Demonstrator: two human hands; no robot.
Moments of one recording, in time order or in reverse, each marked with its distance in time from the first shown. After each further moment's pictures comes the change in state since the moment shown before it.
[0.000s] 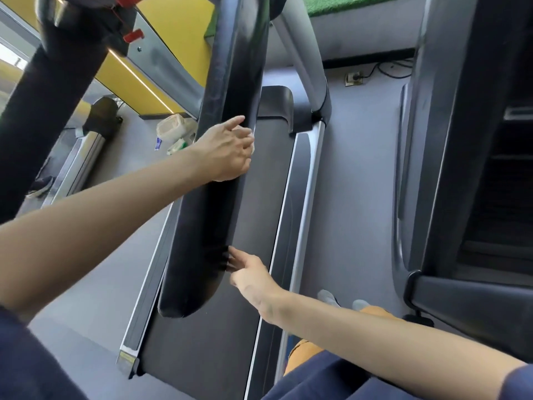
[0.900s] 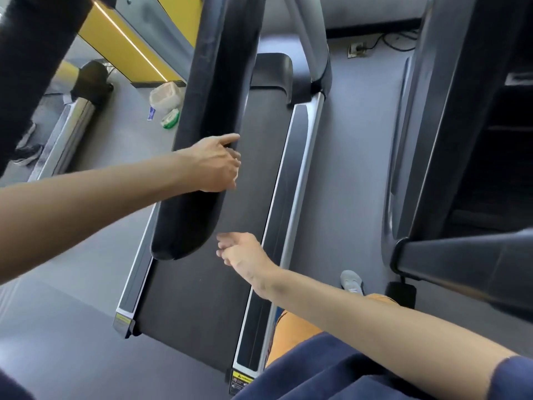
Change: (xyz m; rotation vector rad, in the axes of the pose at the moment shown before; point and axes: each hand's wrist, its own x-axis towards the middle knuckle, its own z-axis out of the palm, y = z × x) left_hand -0.053 0.081 -0.008 -0.100 -0.291 0.169; right_hand -0.026 0.029 0.013 -0.057 0.038 0.122
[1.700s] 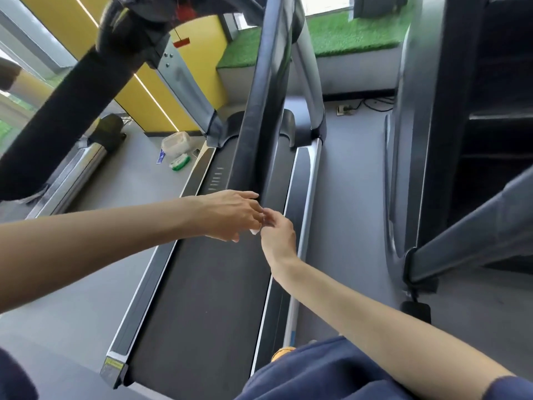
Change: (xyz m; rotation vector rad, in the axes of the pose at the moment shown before) left_hand -0.113 0.088 0.045 -0.256 0.328 0.190; right_hand -0.041 0.006 0.079 0.167 0.468 -0.343
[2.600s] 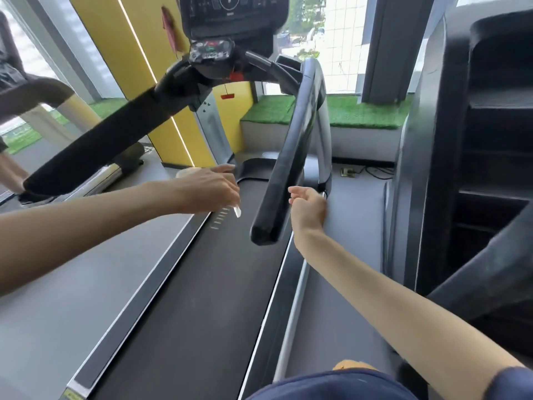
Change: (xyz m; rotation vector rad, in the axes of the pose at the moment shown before) left_hand -0.116 -0.035 0.006 0.009 0.623 -0.223; right_hand 0.003 -0.068 0.014 0.002 0.246 -0.339
